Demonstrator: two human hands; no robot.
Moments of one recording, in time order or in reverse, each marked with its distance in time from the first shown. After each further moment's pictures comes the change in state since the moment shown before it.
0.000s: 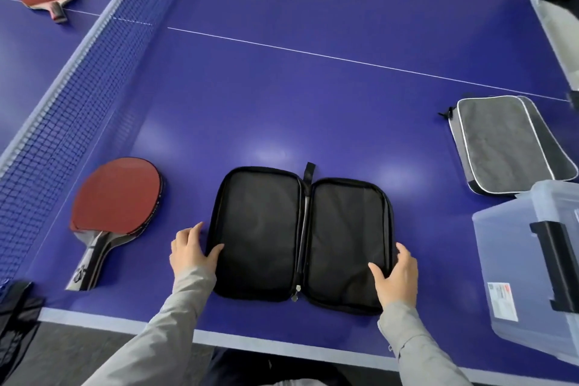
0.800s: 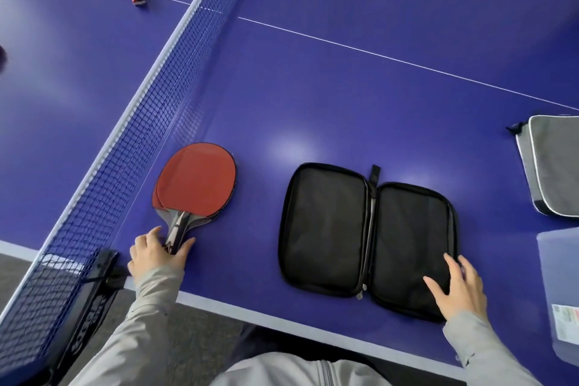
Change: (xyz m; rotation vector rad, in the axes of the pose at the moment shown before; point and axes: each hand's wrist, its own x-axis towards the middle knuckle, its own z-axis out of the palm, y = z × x) left_hand 0.040 -0.137 -0.114 0.080 0.171 -0.266; right_hand -0.022 -0.023 -0.005 -0.444 -0.090 -0.115
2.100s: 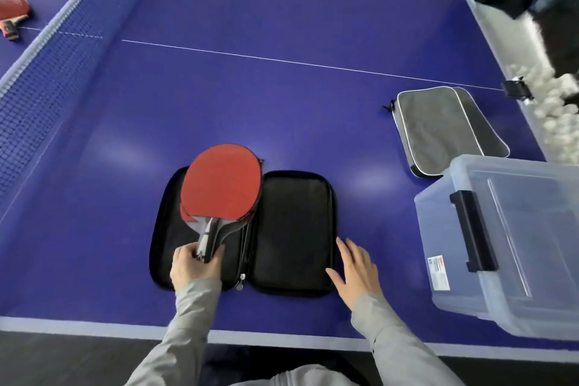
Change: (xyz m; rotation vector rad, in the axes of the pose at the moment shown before) left_hand -0.217 0.189 0.105 -0.342 -0.084 0.091; right_hand 0.019 0.083 0.002 -0.132 -0.132 -0.327
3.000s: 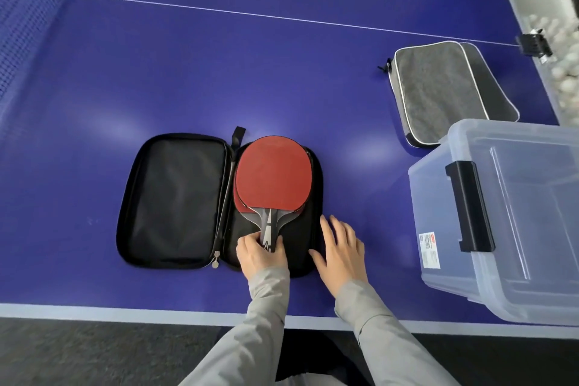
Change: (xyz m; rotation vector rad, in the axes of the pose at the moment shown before) left_hand -0.100 0.031 0.132 -0.073 -0.045 -0.040; right_hand 0.001 0.013 0.020 0.010 0.064 -0.064
